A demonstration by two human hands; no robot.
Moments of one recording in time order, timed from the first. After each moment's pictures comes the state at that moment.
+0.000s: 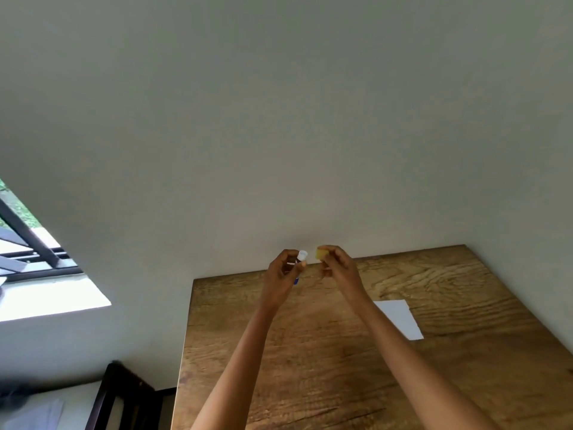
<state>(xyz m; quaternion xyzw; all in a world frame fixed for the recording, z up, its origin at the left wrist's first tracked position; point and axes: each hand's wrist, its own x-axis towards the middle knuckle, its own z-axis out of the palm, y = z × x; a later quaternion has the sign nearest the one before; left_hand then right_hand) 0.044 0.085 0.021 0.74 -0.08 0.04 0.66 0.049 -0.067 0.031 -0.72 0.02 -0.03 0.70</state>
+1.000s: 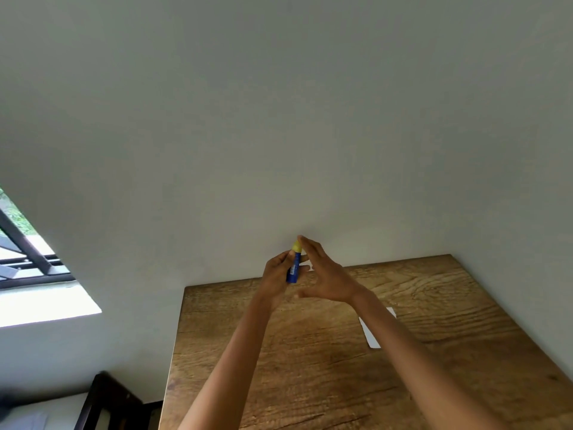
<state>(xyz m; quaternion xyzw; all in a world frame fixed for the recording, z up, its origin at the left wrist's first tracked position) 0.054 0.066 0.050 0.53 0.02 -0.12 0.84 0.057 -0.083 0.060 -0.92 -0.25 0.02 0.31</state>
